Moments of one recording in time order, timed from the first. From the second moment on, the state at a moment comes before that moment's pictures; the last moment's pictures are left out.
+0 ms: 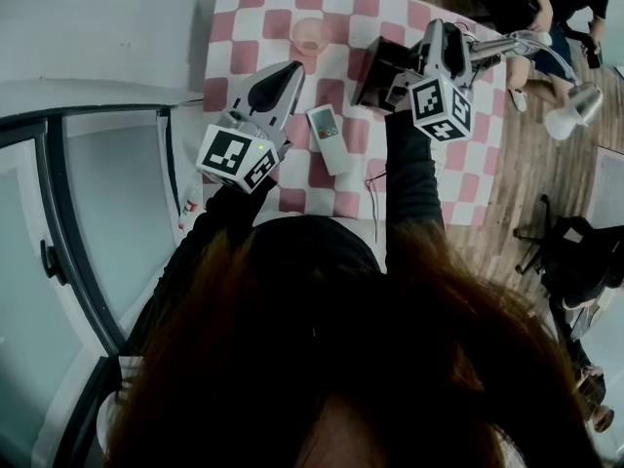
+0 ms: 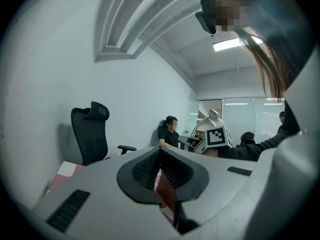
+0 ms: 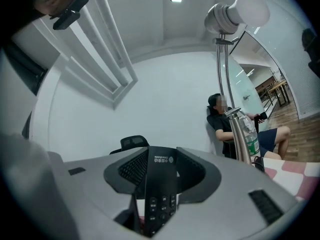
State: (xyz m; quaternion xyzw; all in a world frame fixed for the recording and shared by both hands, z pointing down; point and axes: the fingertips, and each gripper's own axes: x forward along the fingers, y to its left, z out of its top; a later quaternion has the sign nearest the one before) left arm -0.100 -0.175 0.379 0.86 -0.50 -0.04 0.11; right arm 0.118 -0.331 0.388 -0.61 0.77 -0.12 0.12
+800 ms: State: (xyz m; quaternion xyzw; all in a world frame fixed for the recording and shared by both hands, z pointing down) left arm -0.093 -0.180 0.385 0.86 -0.50 -0.03 0.11; right arm 0.120 -0.289 0.417 -0.63 0.77 -0.11 0.05
